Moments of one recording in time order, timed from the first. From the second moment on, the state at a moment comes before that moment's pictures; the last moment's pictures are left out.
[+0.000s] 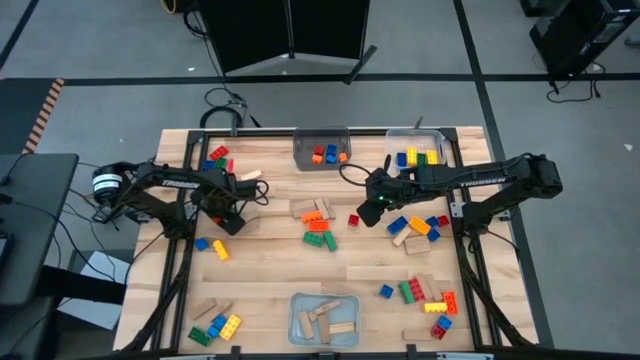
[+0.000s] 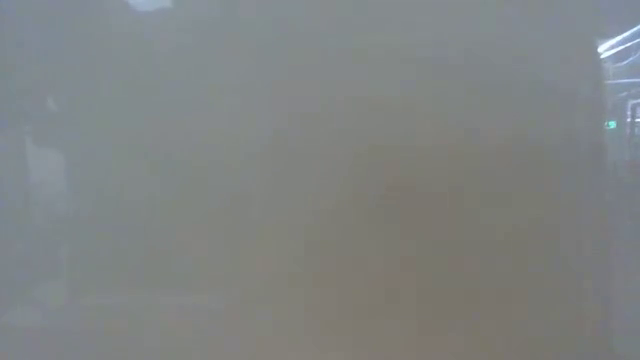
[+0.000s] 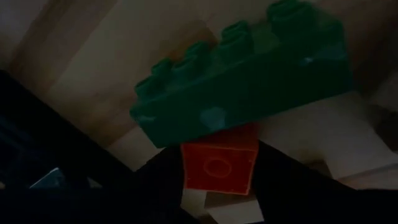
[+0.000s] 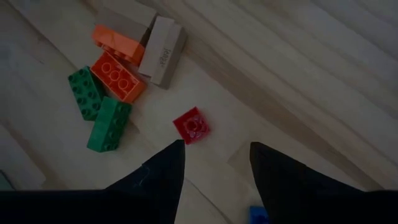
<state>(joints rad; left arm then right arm) 0.35 1.38 0.59 -1.03 -0.01 -0.55 -0.02 1.39 1.08 -0.83 0.18 0.83</state>
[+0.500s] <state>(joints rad) 0.35 1.29 0.69 -1.13 0.00 -0.61 -0.02 1.39 1.08 -0.82 0.18 0.83</state>
